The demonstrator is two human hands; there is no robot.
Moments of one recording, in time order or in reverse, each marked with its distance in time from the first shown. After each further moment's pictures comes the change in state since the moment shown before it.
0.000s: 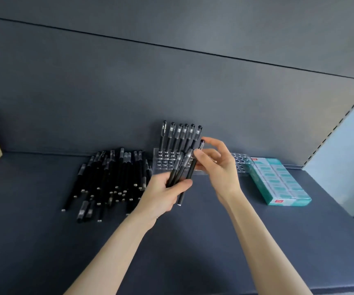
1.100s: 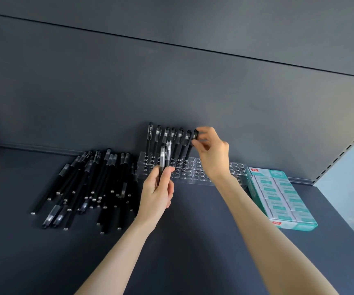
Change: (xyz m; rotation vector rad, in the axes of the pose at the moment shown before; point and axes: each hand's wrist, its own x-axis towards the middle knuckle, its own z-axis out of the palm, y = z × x) left_hand 0.056 -0.034 0.049 -0.171 0.342 0.153; right_hand 0.100 0.038 -0.044 -0.561 0.031 -0.268
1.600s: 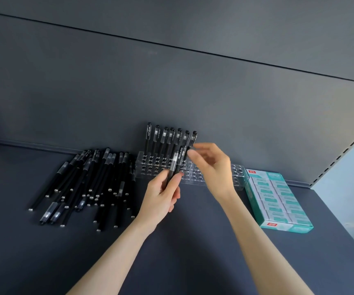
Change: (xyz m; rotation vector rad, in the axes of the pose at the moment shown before) left_hand -0.008 0.002 0.007 0.068 -0.143 -0.003; right_hand -0.039 -0.017 -0.021 0.285 -0.099 0.125
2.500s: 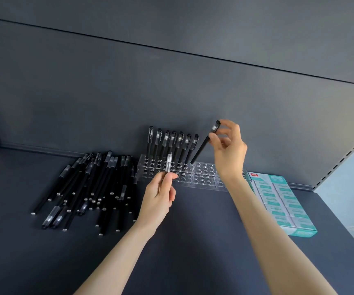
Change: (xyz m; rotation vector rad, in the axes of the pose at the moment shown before) left_hand 0.000 0.003 -0.003 0.003 0.121 -0.031; right_hand 0.047 0.006 -0.011 -0.163 0.285 -0.190
